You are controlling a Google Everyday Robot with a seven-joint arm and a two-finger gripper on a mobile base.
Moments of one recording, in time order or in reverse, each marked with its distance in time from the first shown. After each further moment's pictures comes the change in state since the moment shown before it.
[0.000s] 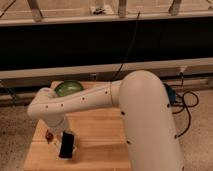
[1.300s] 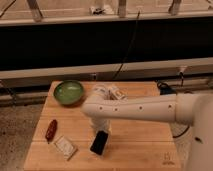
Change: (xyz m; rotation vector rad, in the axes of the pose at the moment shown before) arm -0.038 0.162 0.021 0.091 0.078 0.328
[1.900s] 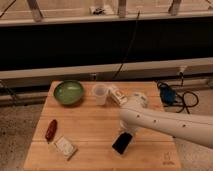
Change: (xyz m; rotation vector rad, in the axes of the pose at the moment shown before) arm -0.002 0.130 0.008 0.061 0.088 0.246
